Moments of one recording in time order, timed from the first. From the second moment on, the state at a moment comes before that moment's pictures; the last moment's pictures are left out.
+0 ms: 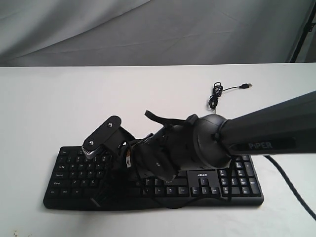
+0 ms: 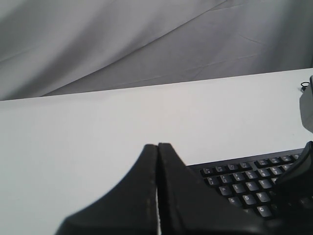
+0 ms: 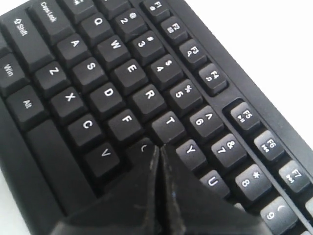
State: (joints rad) left arm -0.20 0.00 0.00 0.04 0.26 -0.02; right arm 0.91 2.06 -1.16 0.05 0.11 -0.12
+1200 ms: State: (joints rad) left arm -0.20 0.00 0.00 0.04 0.26 -0.02; right arm 1.00 2.22 -1.47 0.05 0.20 -0.12
